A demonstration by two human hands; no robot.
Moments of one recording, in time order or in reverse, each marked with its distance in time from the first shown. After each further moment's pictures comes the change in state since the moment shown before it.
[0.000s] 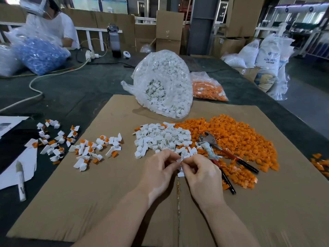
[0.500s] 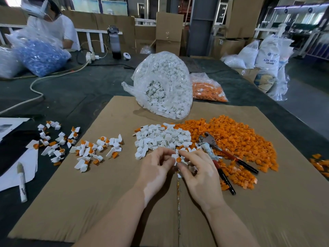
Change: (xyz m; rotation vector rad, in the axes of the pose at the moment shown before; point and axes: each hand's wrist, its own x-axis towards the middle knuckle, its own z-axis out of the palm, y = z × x) left_hand 0.001 0.002 -0.005 -0.292 0.007 -0.130; right_hand 0.003 -0.002 0.000 0.049 -0.025 -0.039
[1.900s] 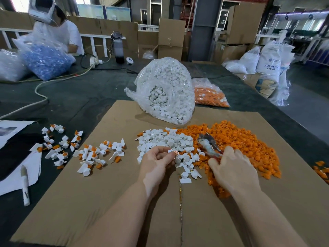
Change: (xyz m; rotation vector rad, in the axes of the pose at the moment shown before) left_hand 0.019 0.001 0.001 -0.387 0.119 -0.195; right_hand 0.040 0.006 -0.051 -0.712 -0.283 0.480
